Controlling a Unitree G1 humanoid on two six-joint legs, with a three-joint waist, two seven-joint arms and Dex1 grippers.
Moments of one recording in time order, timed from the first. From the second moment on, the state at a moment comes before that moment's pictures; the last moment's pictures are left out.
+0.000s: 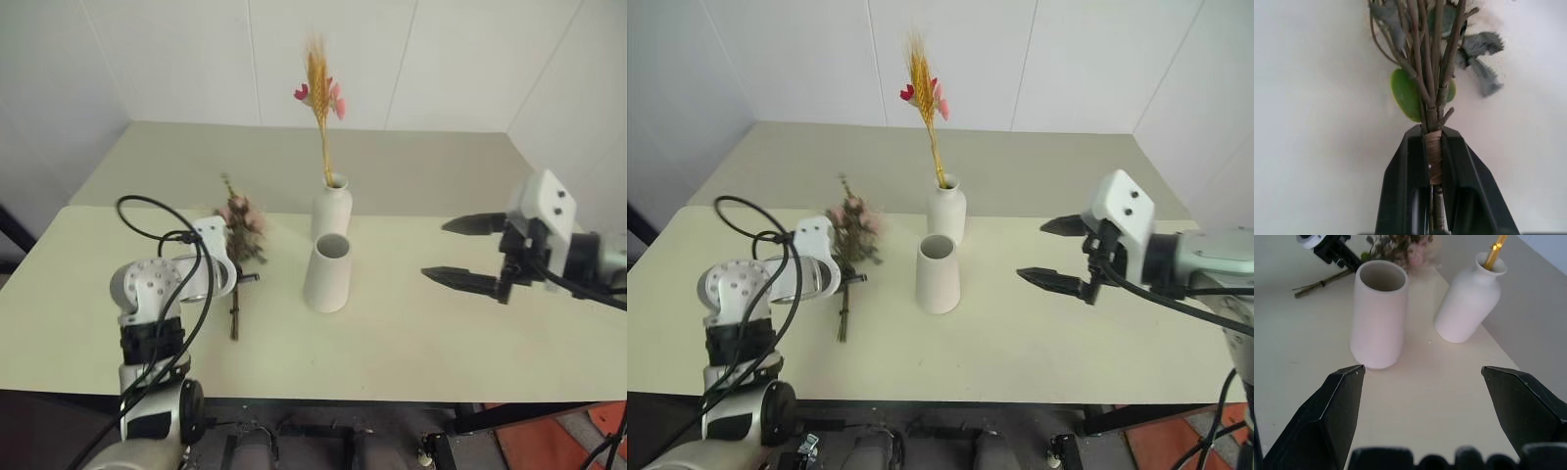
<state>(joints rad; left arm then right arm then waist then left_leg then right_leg) -0.64 0.33 0.31 -0.18 -0.75 1.22 0.41 -0.30 -1.08 -0.37 -0.51 0.62 0.84 1.01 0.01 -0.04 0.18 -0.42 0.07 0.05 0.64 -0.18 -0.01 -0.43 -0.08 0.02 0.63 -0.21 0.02</state>
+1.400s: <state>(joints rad) -0.86 0.17 0.17 0.29 -0.73 0.37 -0.97 0.14 -1.00 -0.80 -0.72 0.63 0.84 0.91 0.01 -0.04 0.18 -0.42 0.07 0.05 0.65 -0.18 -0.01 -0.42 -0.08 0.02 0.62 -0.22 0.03</state>
